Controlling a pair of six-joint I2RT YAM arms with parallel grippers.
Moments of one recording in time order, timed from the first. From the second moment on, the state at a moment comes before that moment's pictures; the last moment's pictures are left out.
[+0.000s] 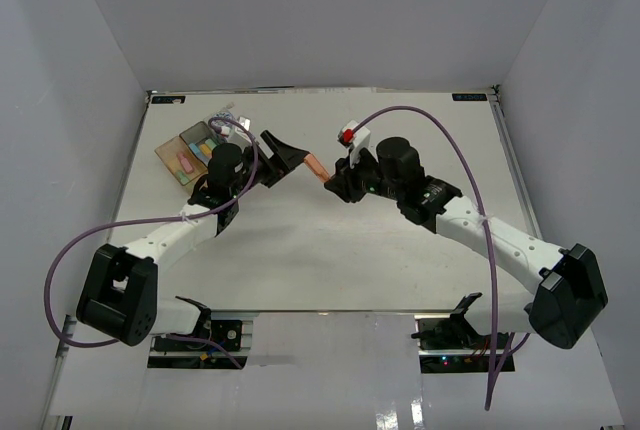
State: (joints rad) left arm -0.40 1.32 0.73 0.39 0.30 -0.98; right arm 0.76 1.29 1.00 -0.08 -0.26 0.04
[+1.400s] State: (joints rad) left arm -0.37 1.37 1.39 -0.49 0.59 -0.49; right arm 0.76 1.26 0.71 0.54 -0.28 -0.25
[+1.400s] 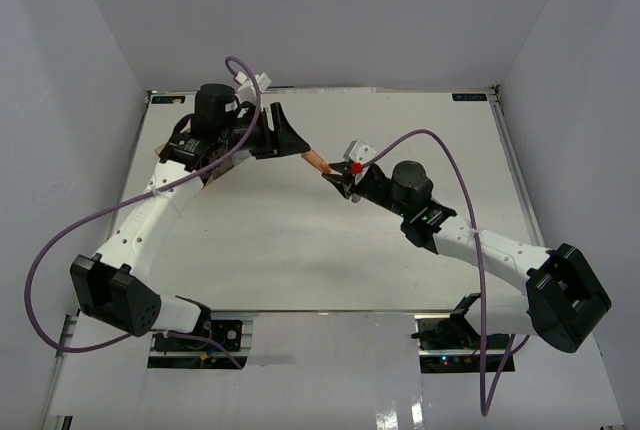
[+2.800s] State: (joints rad) left arm -0.39 1.40 1.37 -0.46 0.56 -0.45; right arm 0.77 1.32 0.76 0.54 -0.30 -0.28
